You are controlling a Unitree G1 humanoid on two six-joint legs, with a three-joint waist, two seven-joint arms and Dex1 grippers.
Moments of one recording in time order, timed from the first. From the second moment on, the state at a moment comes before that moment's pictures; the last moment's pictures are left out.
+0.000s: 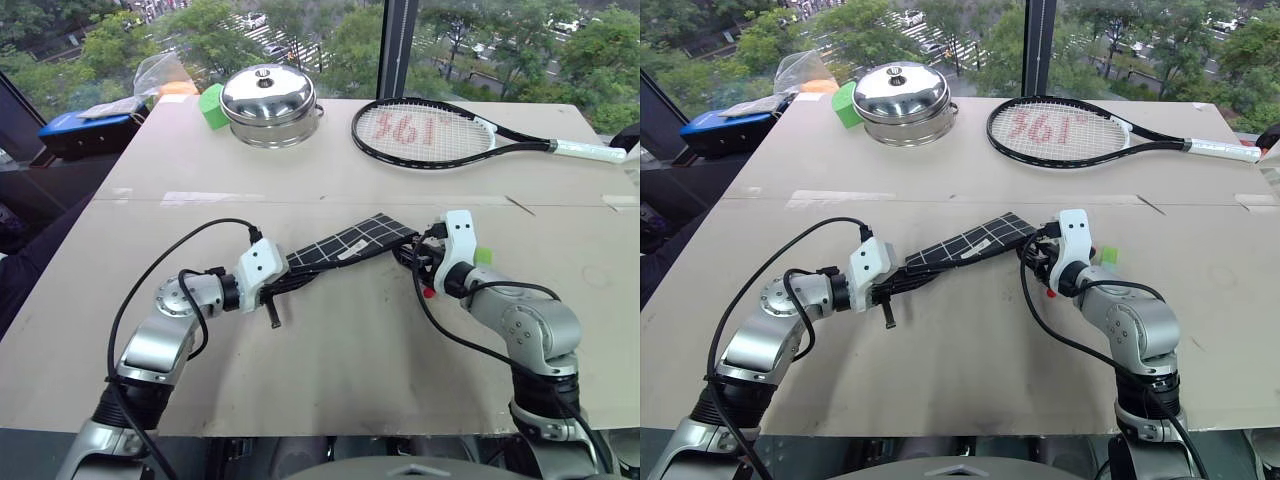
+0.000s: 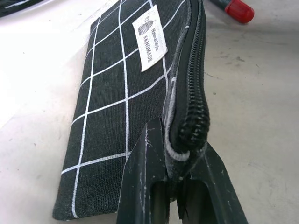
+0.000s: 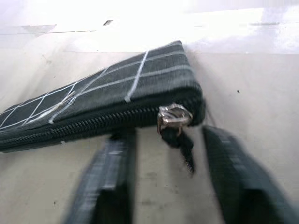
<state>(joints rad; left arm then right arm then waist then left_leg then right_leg) -0.19 0.67 -0.07 -0.11 -0.24 0.19 -0.99 -0.33 -0.14 -0.03 -0.39 0.47 1.09 0.17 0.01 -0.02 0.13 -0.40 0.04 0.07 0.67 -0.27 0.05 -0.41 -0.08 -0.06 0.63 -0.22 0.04</state>
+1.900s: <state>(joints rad) -0.22 0.51 -0.06 -0.15 -0.26 0.36 -0.79 -0.36 -0.36 0.10 -0.50 0.51 1.20 0.34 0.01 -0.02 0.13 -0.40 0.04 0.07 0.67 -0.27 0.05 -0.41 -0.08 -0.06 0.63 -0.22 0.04</state>
